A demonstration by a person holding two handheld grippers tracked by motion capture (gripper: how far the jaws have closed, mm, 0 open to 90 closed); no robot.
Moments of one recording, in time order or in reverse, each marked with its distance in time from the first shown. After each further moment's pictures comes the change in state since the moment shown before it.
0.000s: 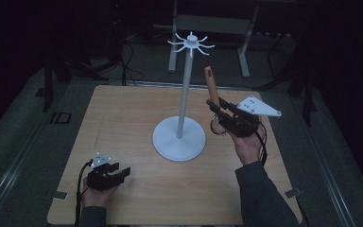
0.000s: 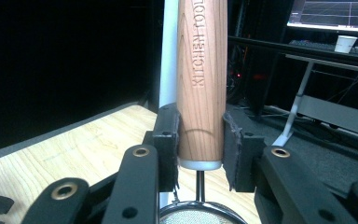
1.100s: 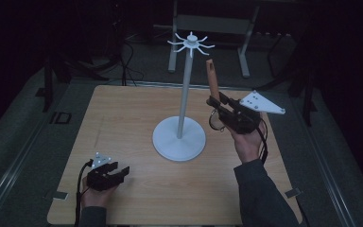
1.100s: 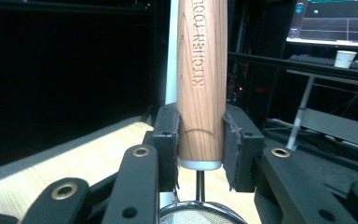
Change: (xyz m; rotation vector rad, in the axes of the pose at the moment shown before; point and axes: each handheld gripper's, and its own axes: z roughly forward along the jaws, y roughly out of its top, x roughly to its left) left arm -0.002 0.001 -0.002 -0.010 0.036 0.021; right arm 0.001 0.014 -0.002 -0.067 0.014 0.020
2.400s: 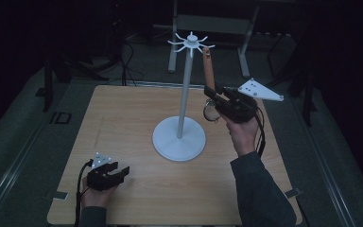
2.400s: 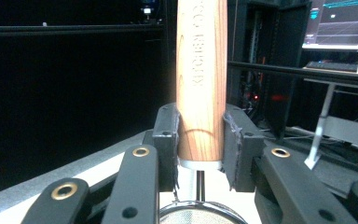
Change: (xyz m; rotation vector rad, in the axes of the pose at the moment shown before) left arm 0.000 0.000 0.000 0.001 -0.003 0.000; right arm -0.003 0.022 0.017 -0.030 0.059 0.048
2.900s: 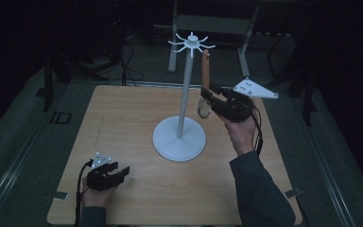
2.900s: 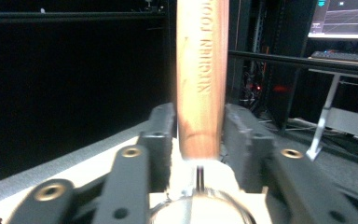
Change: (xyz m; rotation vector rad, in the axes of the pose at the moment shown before) left arm 0.000 0.000 0.000 0.002 -0.002 0.002; right arm -0.001 -0.004 0.008 0.045 0.002 -0.017
